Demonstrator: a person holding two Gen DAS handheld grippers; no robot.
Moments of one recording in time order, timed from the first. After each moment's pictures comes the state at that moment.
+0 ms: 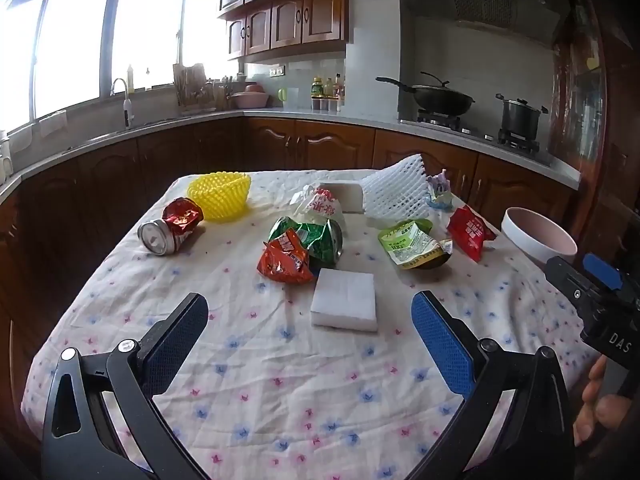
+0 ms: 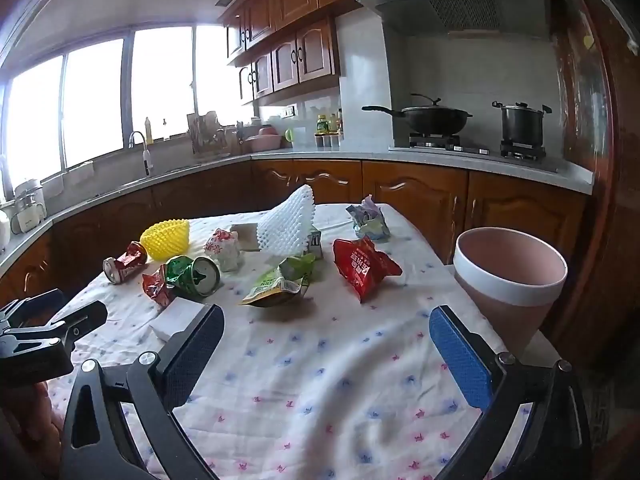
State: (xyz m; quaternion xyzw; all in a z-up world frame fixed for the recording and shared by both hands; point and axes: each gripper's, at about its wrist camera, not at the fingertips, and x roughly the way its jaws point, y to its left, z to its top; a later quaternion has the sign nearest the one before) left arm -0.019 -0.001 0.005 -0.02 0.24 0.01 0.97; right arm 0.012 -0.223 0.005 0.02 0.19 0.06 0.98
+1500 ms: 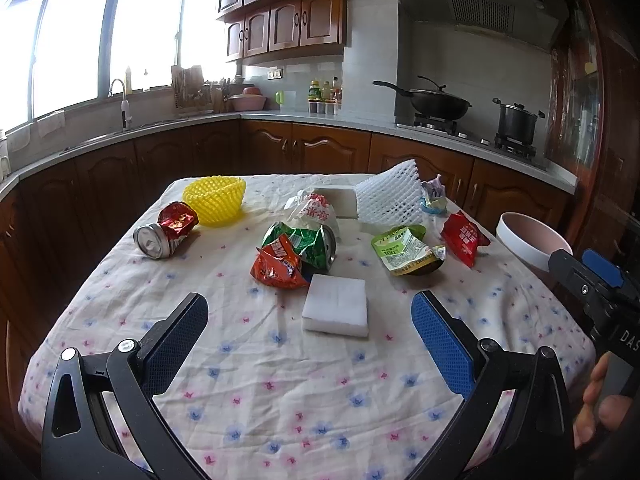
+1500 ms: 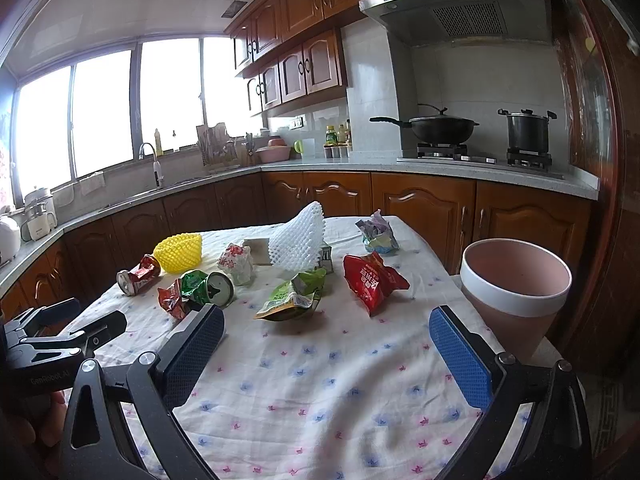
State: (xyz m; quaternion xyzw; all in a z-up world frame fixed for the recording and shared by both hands) left arm -0.018 -0.008 0.010 -0.02 0.24 0.01 0.97; right arm 0.004 -0.214 0.014 0.03 0.18 0.08 0.98
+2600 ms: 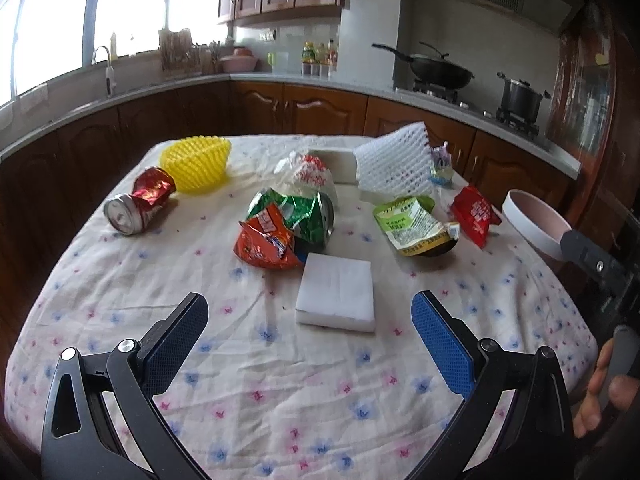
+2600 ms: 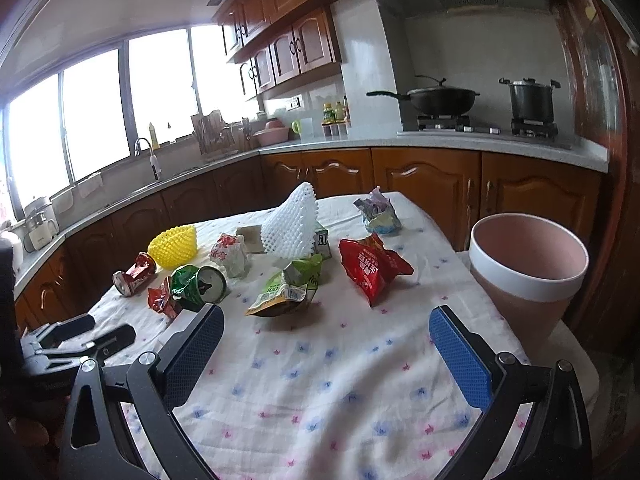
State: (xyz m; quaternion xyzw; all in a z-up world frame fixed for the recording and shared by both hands) left arm 0.029 0.000 -0.014 -0.04 0.32 -0.02 0.95; right arm 0.043 -0.228 0.004 0.07 0.23 0.09 0.97
